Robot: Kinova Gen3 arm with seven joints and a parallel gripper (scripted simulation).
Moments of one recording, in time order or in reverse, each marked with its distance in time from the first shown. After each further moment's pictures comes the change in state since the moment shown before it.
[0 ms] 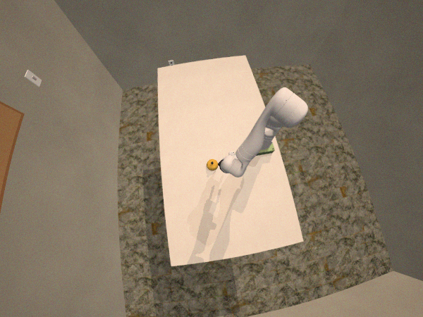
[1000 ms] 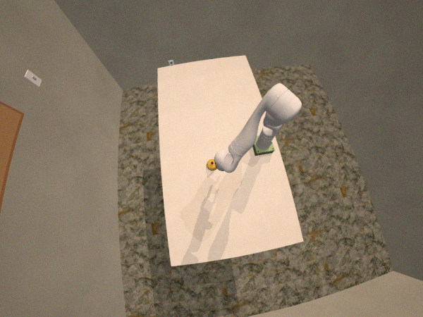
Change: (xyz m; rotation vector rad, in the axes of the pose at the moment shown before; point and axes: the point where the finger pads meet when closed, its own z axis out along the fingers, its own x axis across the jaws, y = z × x) arm -0.014 0.010 0.001 -0.003 0.072 0.077
